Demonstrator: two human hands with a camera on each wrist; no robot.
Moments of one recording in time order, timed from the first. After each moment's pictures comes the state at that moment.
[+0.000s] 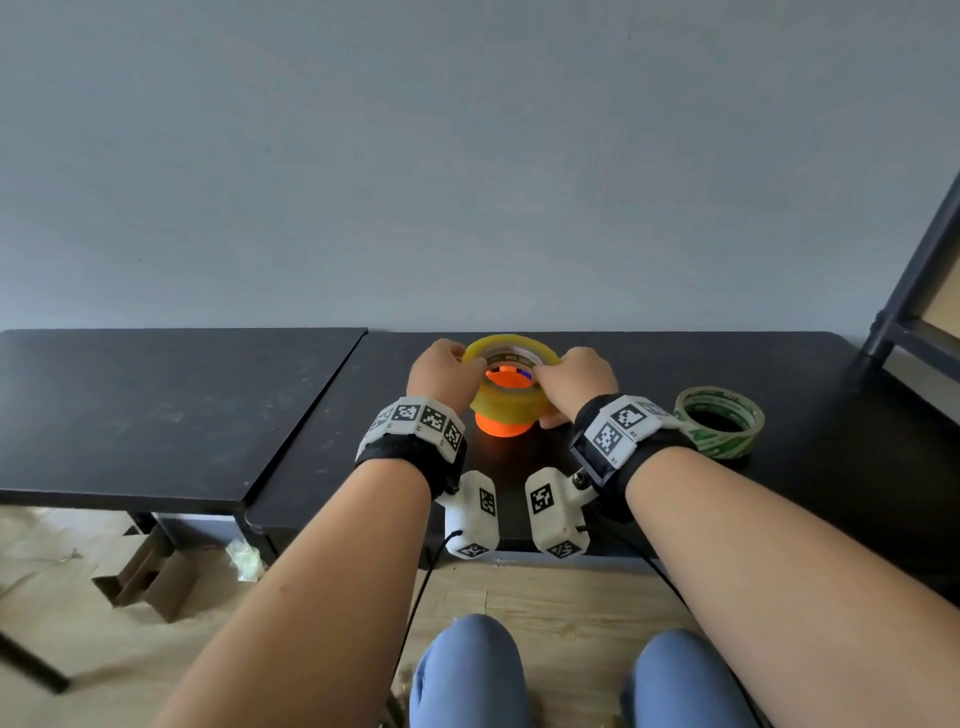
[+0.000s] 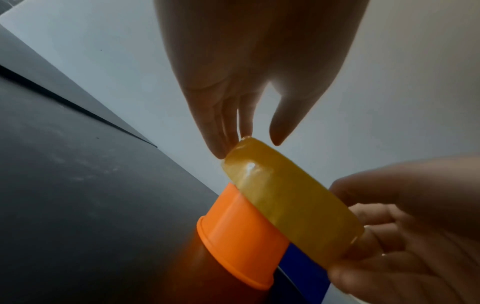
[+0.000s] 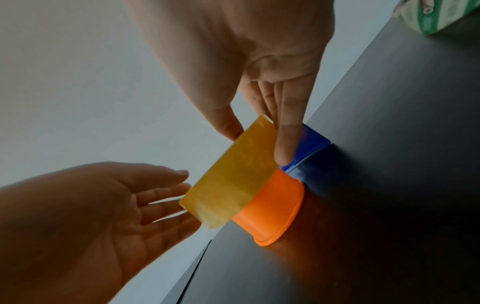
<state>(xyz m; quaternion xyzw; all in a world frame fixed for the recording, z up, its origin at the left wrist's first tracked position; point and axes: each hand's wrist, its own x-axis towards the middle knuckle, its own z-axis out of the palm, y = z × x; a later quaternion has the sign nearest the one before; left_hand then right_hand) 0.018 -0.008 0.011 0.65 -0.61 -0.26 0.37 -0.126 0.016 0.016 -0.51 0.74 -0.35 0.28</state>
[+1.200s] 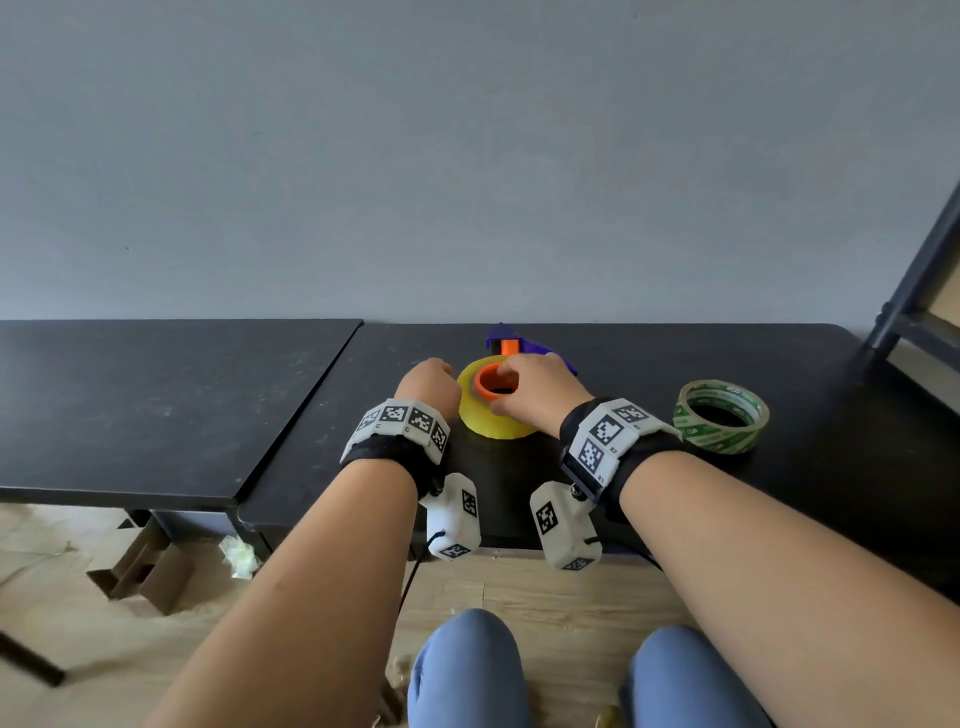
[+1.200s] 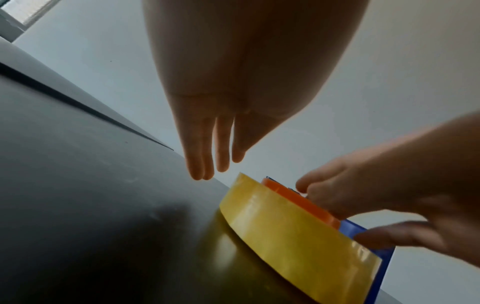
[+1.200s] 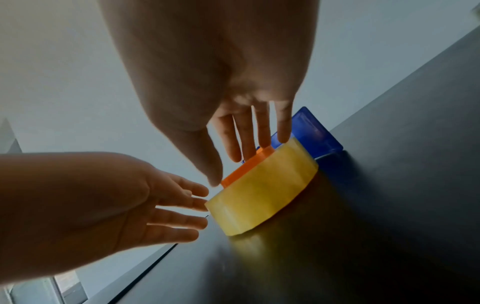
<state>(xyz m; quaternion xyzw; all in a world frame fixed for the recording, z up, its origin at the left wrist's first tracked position) 0.033 -0.024 -0.005 0.70 -0.66 -0.21 0.18 -0.107 0.006 -0.004 -0.71 0.67 -0.19 0.14</state>
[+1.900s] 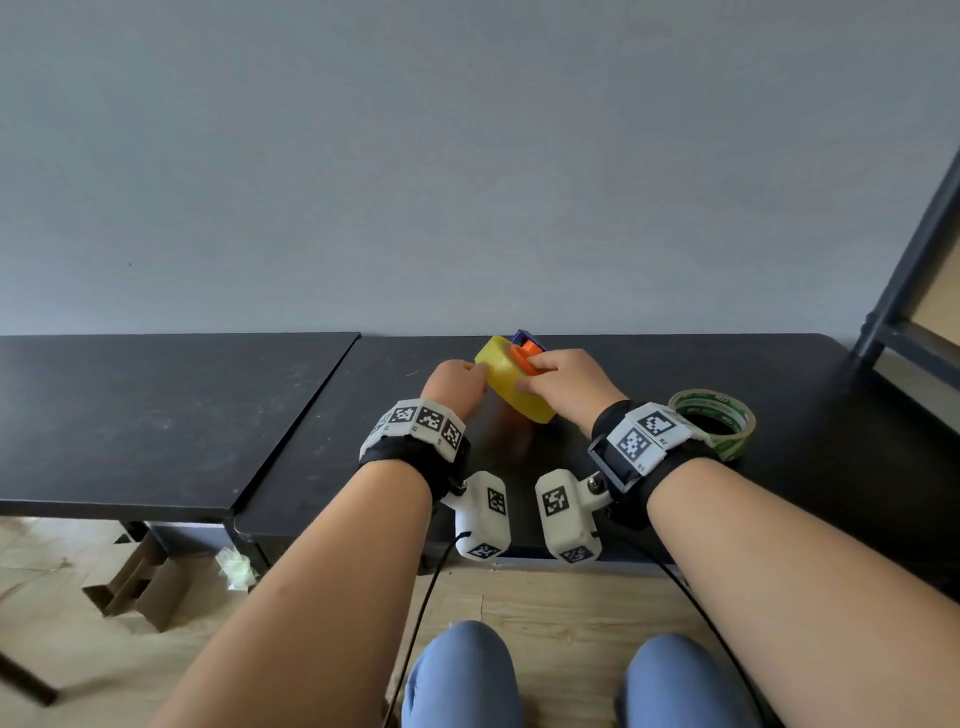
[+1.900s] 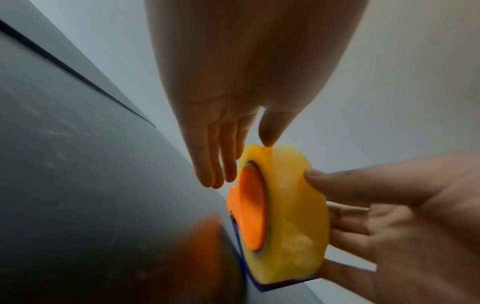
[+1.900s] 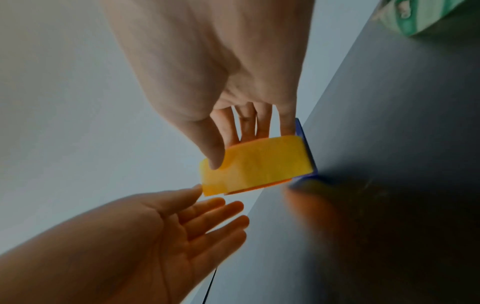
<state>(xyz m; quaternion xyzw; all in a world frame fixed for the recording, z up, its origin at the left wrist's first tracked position) 0.001 -0.019 0.002 0.61 -0.60 -0.39 0.33 -0.136 0.024 0.019 -0.60 0.65 -0.36 0.30</state>
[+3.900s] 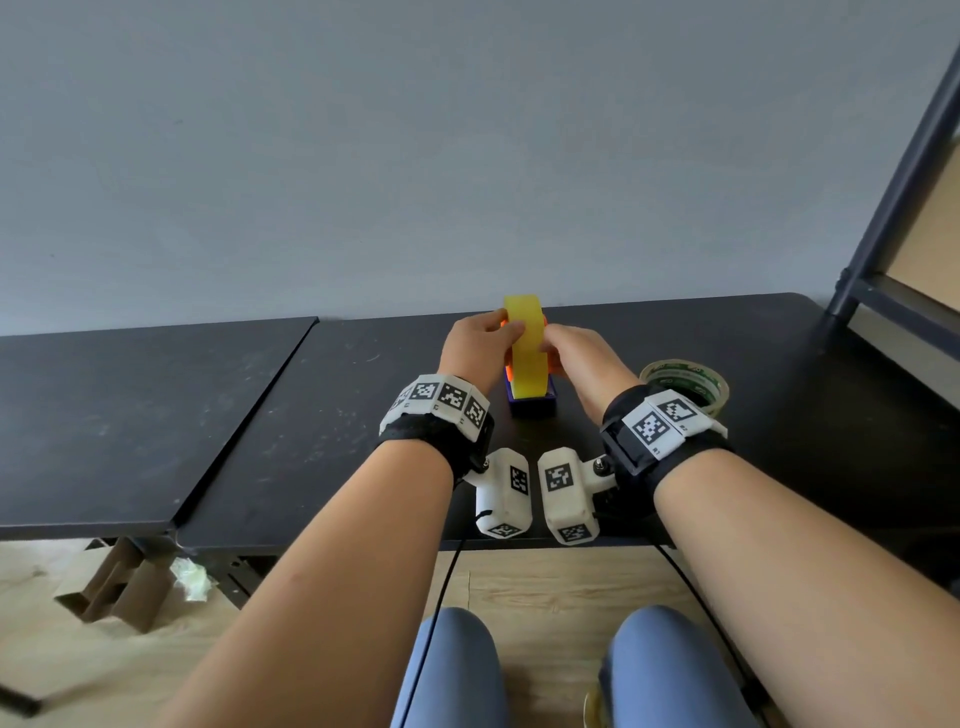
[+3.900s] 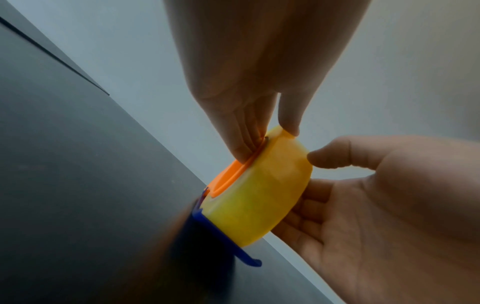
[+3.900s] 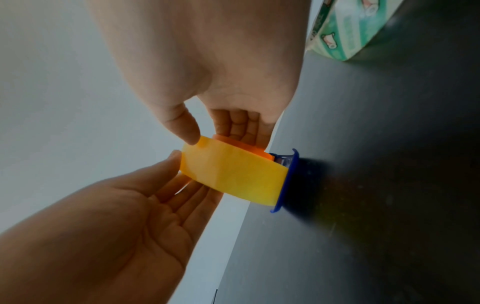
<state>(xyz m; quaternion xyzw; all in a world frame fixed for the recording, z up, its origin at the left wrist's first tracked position) -0.062 -0.035 -0.008 0.48 -0.65 -0.41 0.42 -0.172 0.024 0.018 -0.44 0.65 -0.46 0.42</state>
